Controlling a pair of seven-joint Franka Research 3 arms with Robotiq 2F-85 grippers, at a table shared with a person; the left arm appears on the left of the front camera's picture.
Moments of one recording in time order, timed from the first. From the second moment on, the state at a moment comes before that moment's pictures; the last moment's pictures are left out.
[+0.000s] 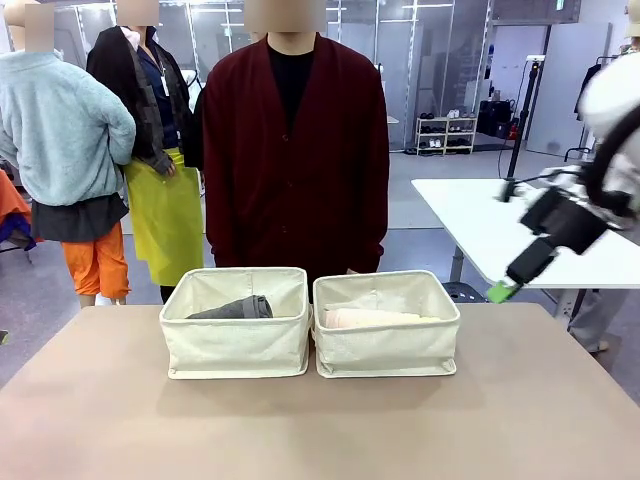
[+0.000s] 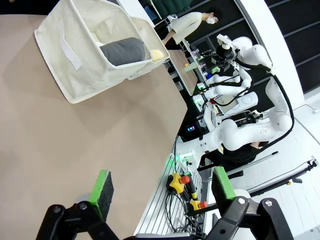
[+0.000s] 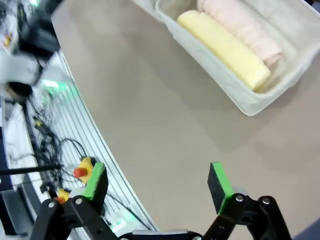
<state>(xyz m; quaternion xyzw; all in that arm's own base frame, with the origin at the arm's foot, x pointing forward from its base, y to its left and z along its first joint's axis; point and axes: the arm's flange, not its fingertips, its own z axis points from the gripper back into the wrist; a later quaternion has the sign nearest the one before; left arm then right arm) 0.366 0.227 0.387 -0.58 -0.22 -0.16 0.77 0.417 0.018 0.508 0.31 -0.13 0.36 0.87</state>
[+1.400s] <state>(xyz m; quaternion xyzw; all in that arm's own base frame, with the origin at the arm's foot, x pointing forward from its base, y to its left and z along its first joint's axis) 0.366 0.227 0.387 -0.58 -0.22 -0.16 0.77 0.361 -0.208 0.402 0.61 -0.12 0.14 0.77</state>
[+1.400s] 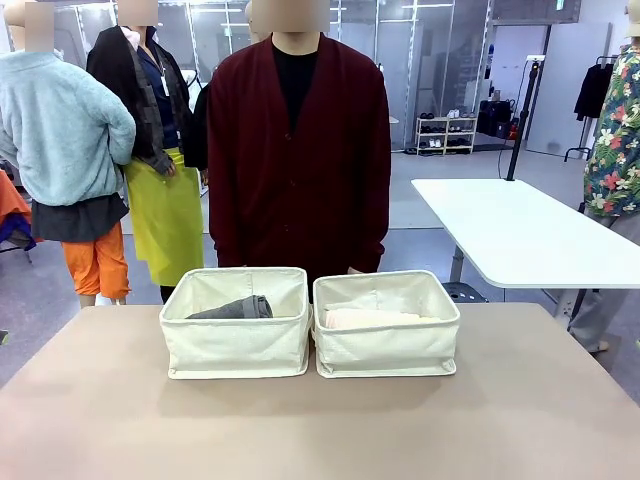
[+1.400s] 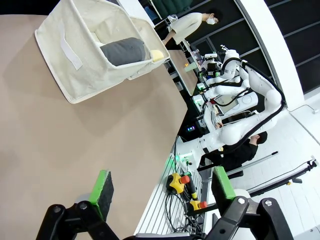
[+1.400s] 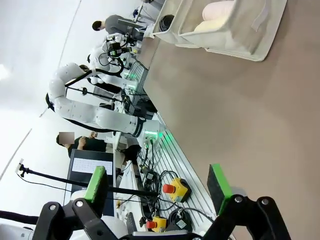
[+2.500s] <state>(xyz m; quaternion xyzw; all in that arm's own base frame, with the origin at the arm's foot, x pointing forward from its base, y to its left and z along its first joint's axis) 0.366 0.227 0.387 -0.58 -0.22 -0.16 0.77 0.357 -0.219 0.379 0.63 -0.12 0.10 0.76</state>
